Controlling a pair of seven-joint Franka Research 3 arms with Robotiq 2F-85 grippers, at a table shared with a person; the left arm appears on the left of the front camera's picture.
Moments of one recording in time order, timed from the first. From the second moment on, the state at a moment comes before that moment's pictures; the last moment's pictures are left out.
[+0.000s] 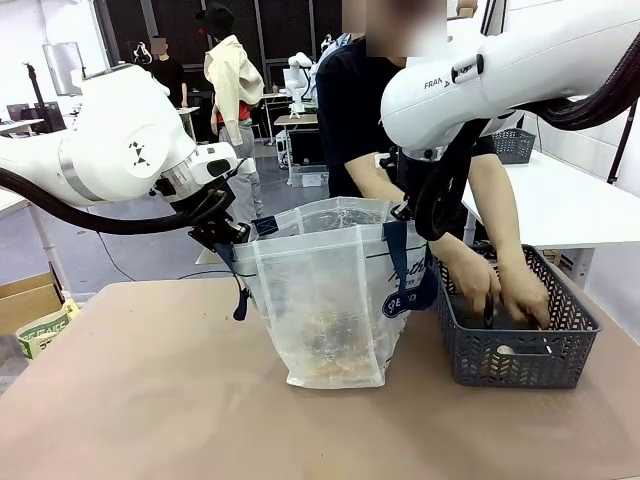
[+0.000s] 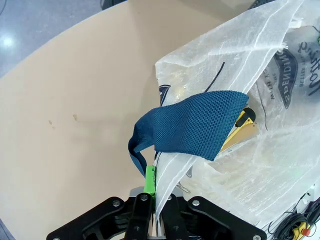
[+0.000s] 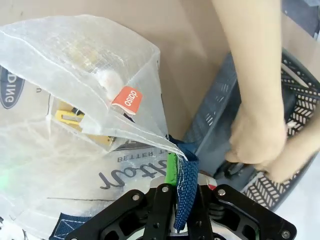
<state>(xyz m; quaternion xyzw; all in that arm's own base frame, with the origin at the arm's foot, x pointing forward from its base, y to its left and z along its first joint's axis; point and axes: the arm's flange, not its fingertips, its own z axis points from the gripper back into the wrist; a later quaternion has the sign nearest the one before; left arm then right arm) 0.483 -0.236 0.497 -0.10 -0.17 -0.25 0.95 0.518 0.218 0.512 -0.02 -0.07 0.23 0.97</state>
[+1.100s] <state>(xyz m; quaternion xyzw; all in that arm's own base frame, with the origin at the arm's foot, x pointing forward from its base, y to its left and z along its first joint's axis) 0.483 -0.237 0.496 -0.10 -0.17 -0.26 0.95 0.518 0.221 0.522 -0.03 -0.18 0.30 0.94</state>
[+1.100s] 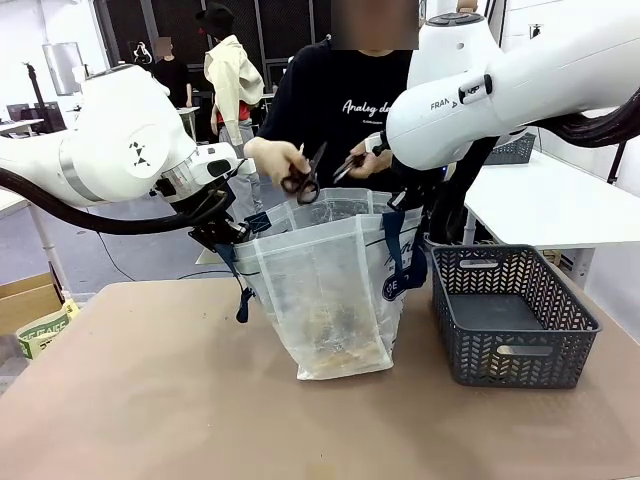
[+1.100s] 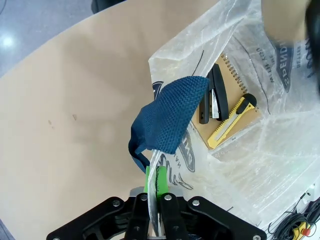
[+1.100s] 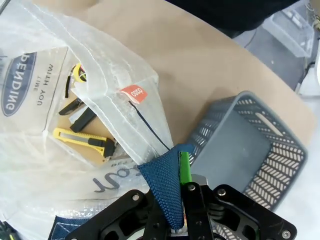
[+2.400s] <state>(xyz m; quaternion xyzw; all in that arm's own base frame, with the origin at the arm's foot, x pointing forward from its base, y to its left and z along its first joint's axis) 0.483 -0.237 0.496 -0.10 -0.17 -0.26 0.95 0.517 0.222 0.521 -0.03 -0.18 0.30 0.94</state>
